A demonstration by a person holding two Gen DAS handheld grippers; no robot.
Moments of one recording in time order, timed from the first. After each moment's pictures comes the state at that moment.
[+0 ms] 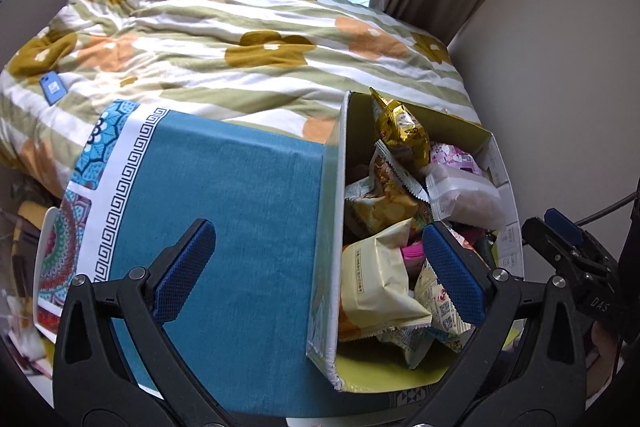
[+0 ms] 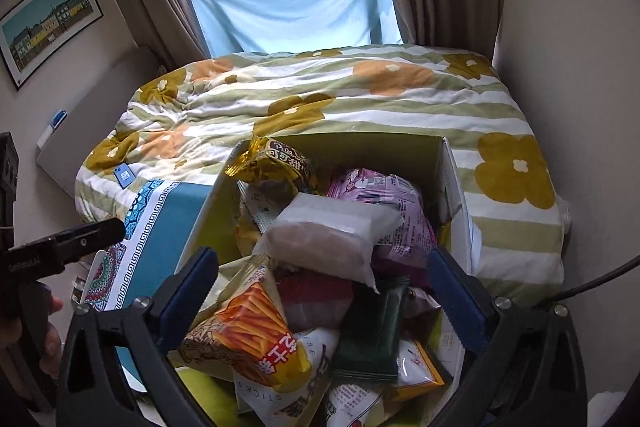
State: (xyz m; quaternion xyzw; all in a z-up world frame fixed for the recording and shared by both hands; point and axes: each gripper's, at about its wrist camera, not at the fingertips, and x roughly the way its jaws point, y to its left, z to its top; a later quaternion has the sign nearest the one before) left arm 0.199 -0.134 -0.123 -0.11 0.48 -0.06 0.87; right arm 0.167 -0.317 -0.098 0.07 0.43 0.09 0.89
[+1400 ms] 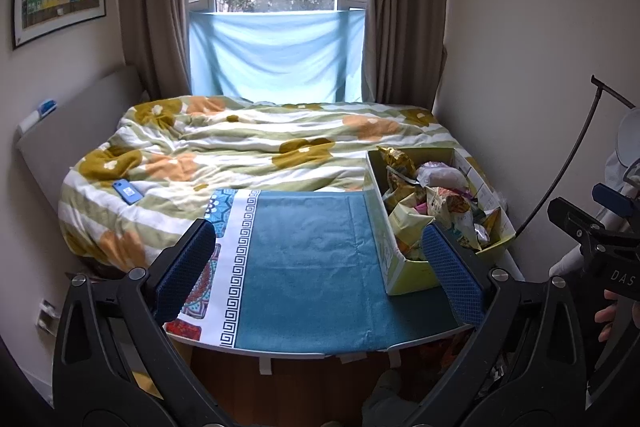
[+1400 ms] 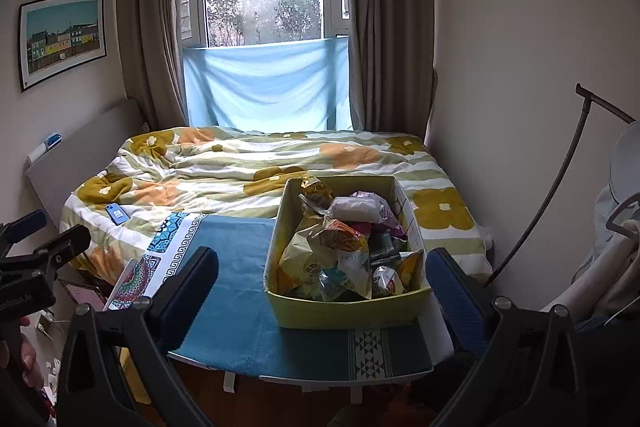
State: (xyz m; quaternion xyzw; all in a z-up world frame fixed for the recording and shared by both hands) left arm -0.061 -0.048 -0.003 0.01 0.28 -0.05 0.96; right arm -0.084 -0.190 0.018 0.02 0.28 -0.04 0.96
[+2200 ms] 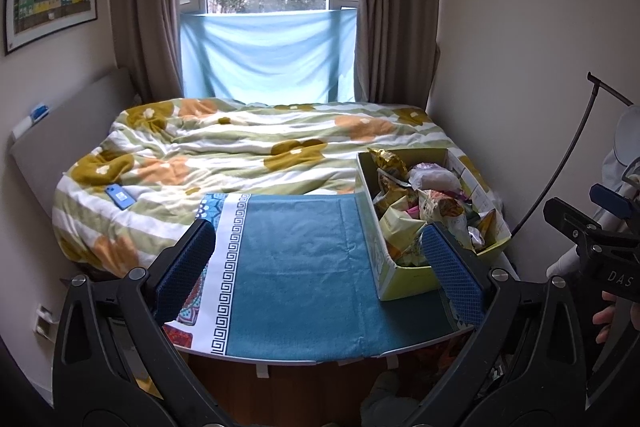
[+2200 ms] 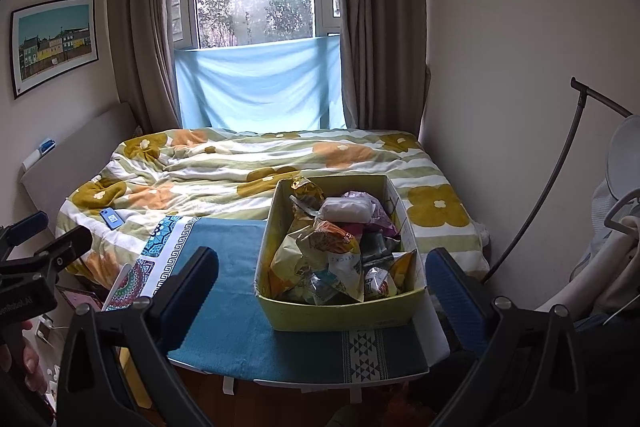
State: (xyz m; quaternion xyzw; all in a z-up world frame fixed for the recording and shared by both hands) left arm -0.050 -0.064 -0.004 0.02 0.28 -0.06 0.96; right arm -0.083 -0.198 0.018 0.02 0.29 -0.05 0.96
